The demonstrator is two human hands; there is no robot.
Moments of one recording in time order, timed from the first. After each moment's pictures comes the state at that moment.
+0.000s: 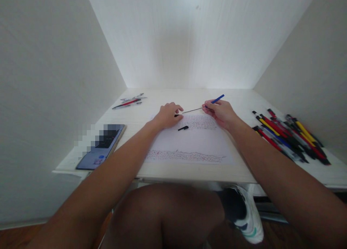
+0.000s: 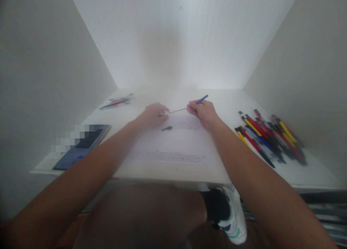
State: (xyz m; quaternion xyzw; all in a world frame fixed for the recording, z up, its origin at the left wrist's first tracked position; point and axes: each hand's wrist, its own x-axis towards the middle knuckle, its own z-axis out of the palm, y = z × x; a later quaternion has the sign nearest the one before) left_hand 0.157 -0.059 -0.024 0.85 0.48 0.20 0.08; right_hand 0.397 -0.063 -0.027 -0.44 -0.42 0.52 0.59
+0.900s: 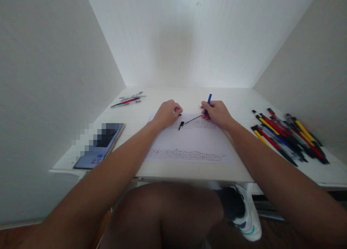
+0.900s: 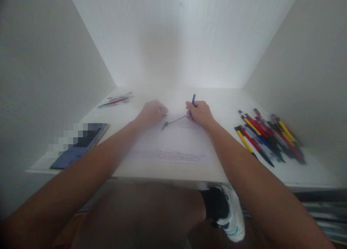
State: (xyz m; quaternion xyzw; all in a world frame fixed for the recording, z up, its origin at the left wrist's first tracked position) left_hand 0.162 -0.055 -0.028 0.83 0.49 0.26 0.05; right_hand 0.401 -0.058 -0.039 -0.57 -0.62 0.33 0.44
